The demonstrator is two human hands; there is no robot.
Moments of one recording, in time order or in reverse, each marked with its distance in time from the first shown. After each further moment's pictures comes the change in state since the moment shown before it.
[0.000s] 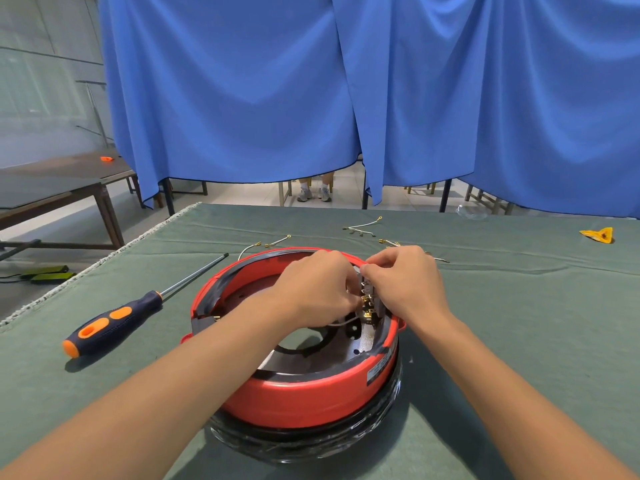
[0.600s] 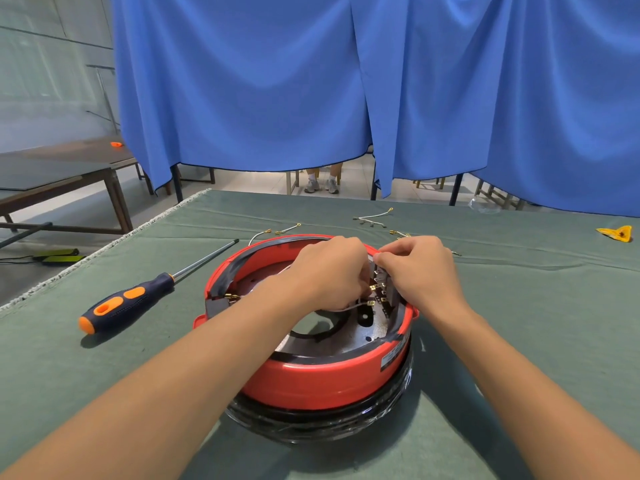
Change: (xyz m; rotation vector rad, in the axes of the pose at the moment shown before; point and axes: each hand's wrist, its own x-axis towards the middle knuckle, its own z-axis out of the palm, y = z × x) left_hand 0.009 -0.003 0.004 0.113 -0.011 0.021; right_hand 0.000 0.001 0.000 0.046 0.008 -0.018
